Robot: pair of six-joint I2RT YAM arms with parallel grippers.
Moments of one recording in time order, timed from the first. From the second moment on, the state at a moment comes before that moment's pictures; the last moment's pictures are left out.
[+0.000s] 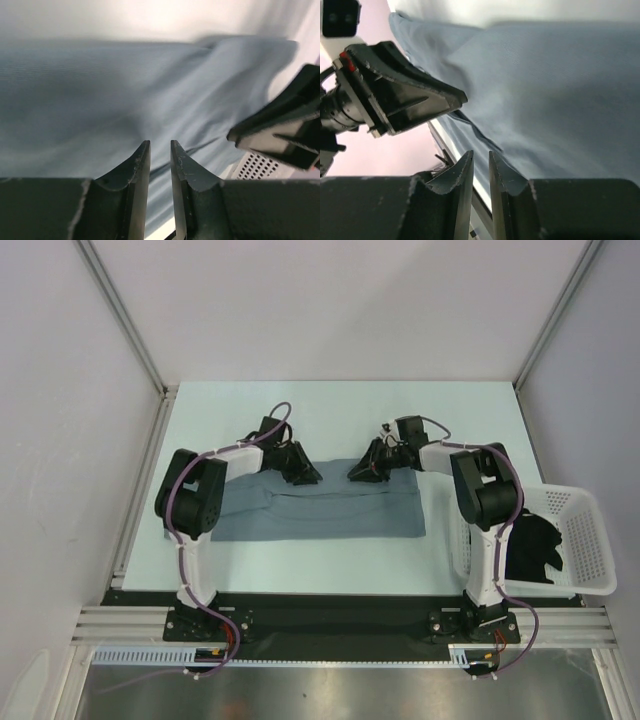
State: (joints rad) left arm -0.34 2.00 1.26 -0.21 0.48 -0.81; right arm 0.29 2.10 1.30 -0.06 -0.85 0.82
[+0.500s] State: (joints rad) left arm -0.34 2.04 1.29 -0.27 0.44 -0.80; right arm 0.17 2.03 1.16 -0.21 -0.80 0.64
